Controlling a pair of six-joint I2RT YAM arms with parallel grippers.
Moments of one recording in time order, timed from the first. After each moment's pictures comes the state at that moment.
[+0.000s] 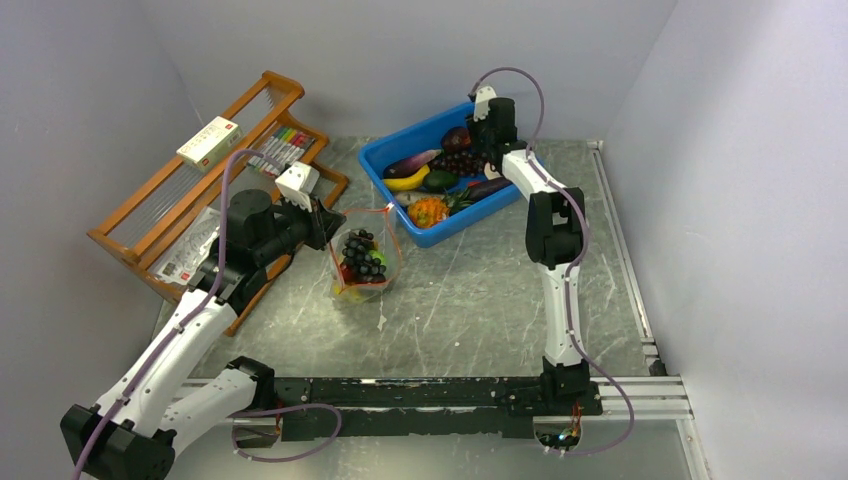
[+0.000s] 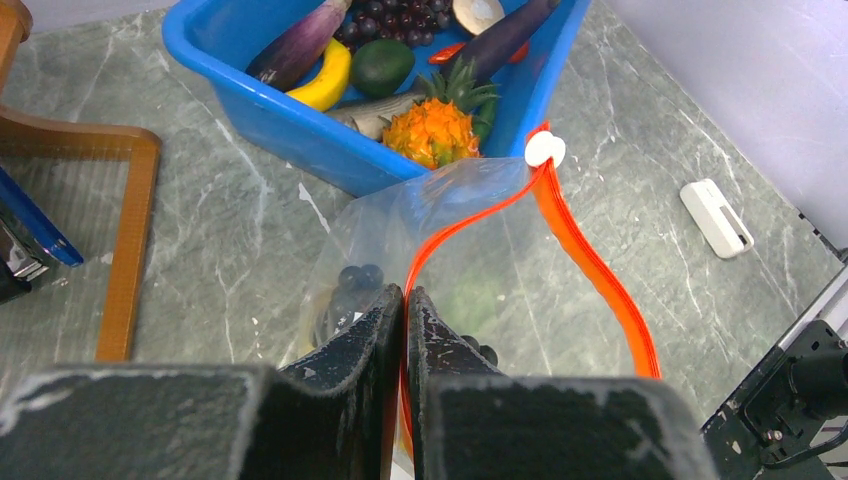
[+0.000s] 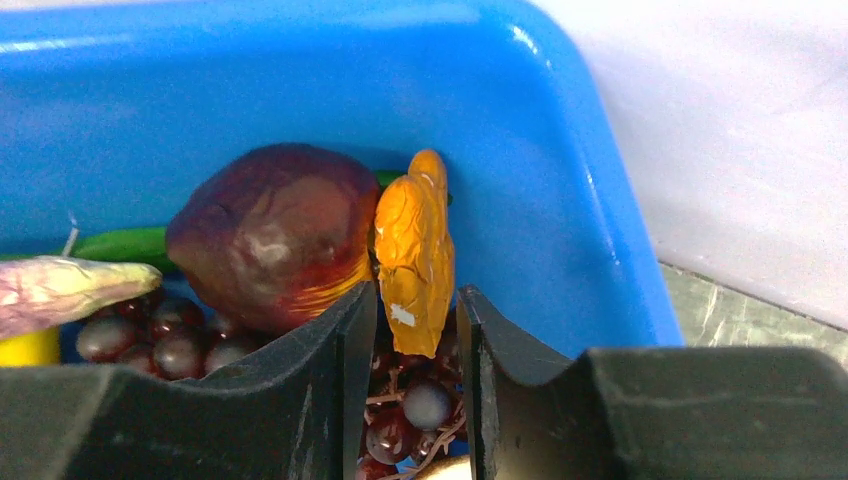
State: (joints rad) left arm -0.40 0.90 0.85 -0.20 0.26 -0.18; right arm 0.19 2.43 2.06 -0.03 -0.04 -0.22
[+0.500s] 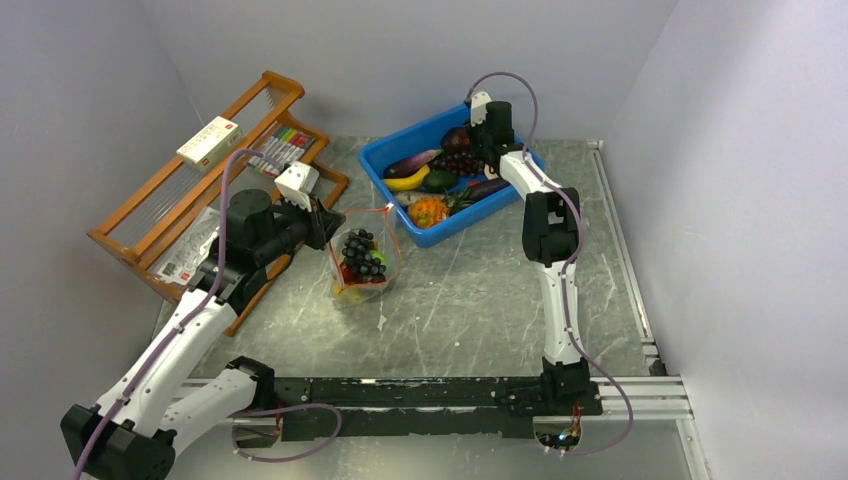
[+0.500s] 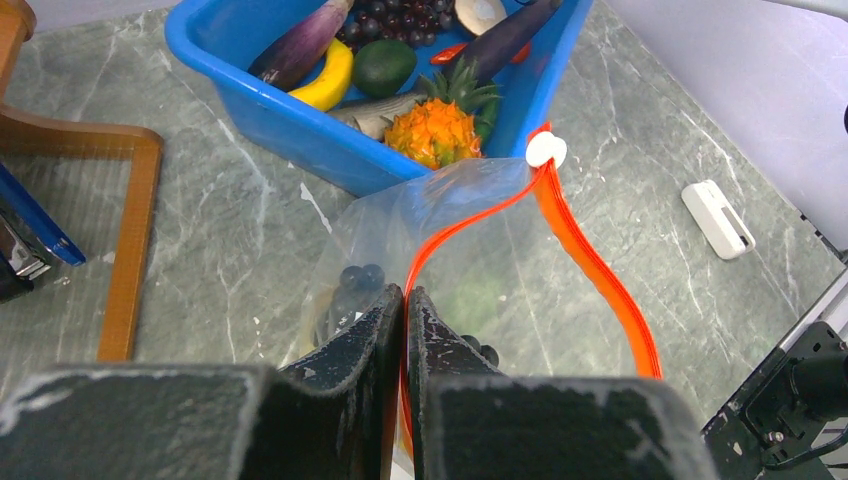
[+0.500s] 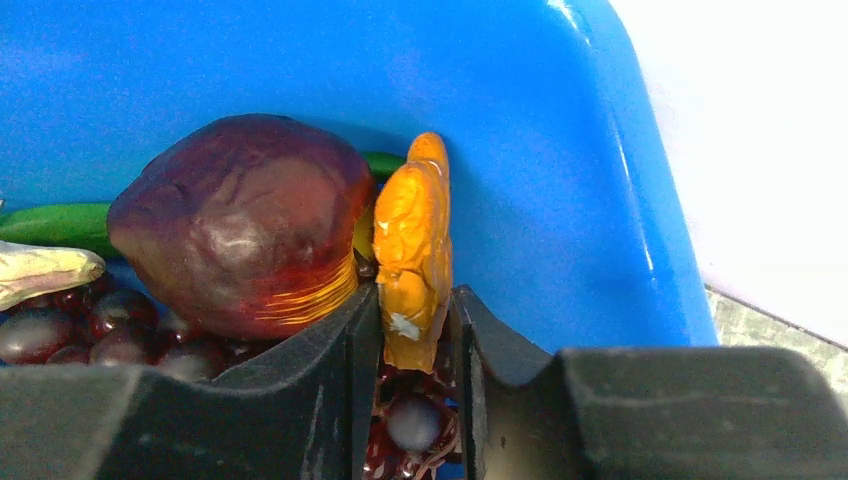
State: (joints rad) left arm -0.39 0.90 0.85 -0.20 0.26 -0.18; right arm 0.19 2.51 2.12 -0.07 -0.04 -0.30
